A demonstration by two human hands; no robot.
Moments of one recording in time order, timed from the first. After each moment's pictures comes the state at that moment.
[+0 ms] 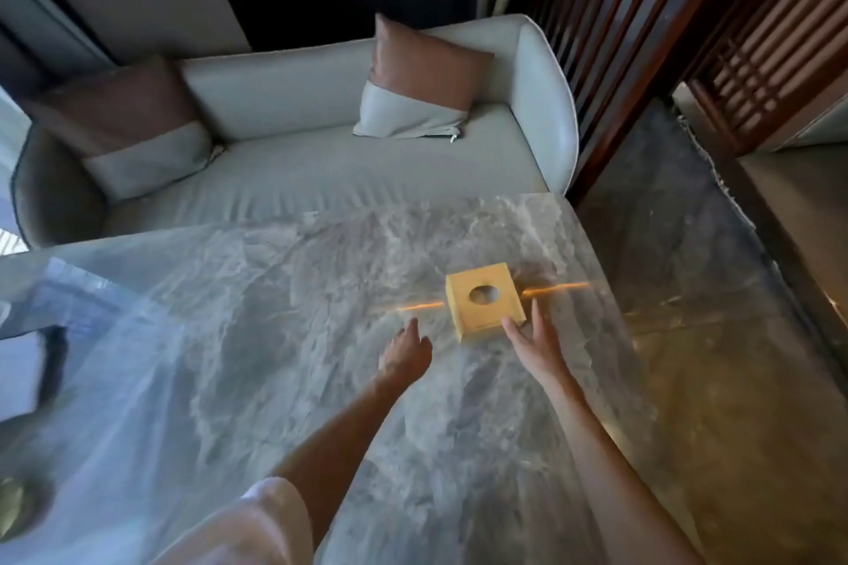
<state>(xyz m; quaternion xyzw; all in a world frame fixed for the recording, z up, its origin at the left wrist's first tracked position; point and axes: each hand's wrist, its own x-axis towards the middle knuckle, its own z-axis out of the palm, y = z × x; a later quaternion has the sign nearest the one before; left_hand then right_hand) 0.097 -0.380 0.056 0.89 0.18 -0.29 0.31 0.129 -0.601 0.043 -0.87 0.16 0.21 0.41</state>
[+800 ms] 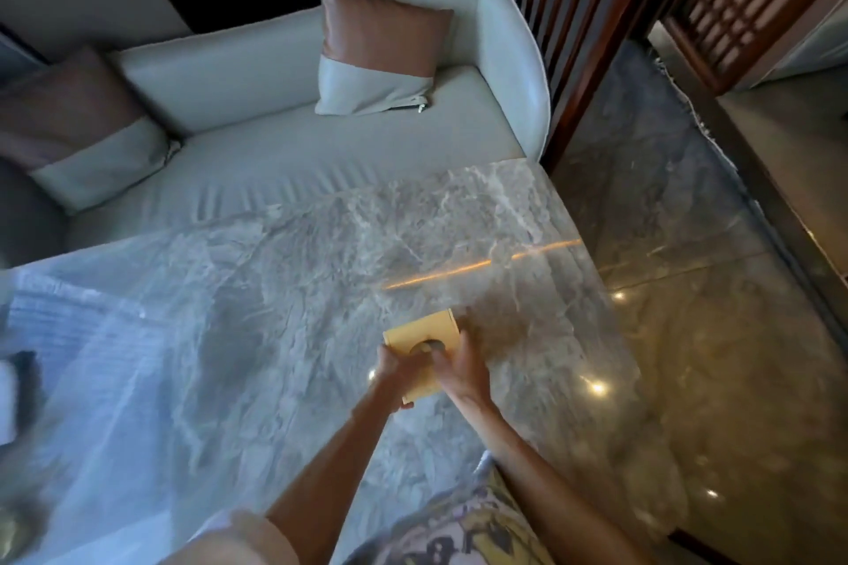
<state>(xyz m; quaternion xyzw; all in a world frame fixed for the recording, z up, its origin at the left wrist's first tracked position) 0.072 -0.417 0.073 0.65 0.43 -0.32 0.54 0.065 -0.527 0.037 -0.85 0.21 0.23 0.42</state>
